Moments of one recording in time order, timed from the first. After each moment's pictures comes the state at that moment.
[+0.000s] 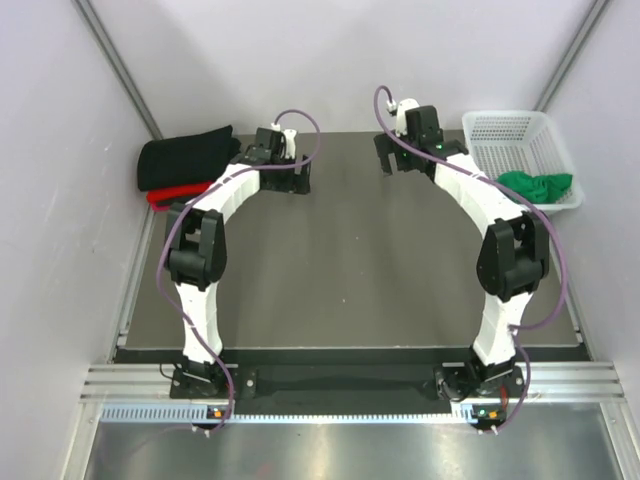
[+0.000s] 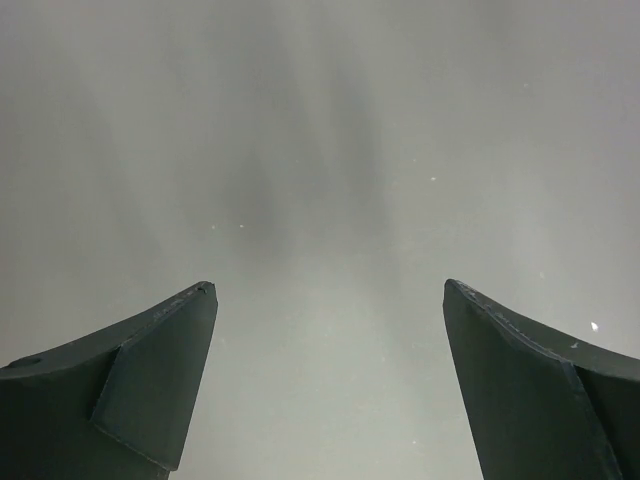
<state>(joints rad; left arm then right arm) -0.27 2.08 1.71 -0.45 0.17 -0.12 0.34 1.90 1.69 -0.42 0.08 -0.08</state>
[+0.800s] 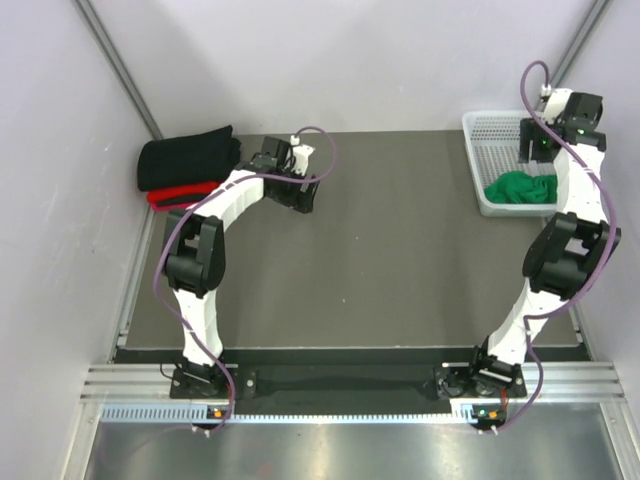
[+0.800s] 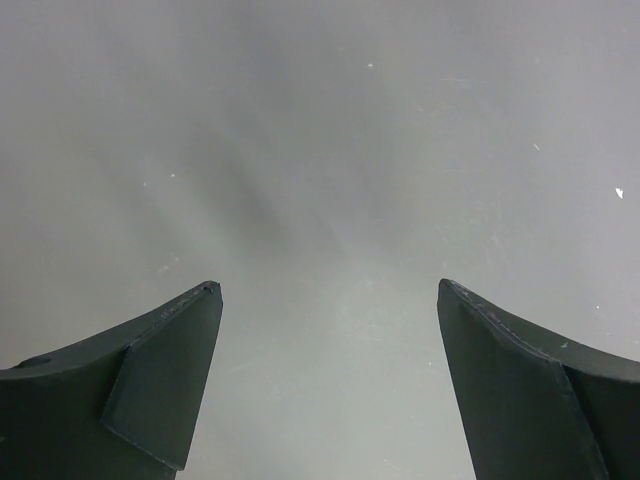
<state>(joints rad) -0.32 2.01 1.62 -0.53 0.22 0.12 -0.34 1.93 1.89 -0.63 -0.10 -0.29</state>
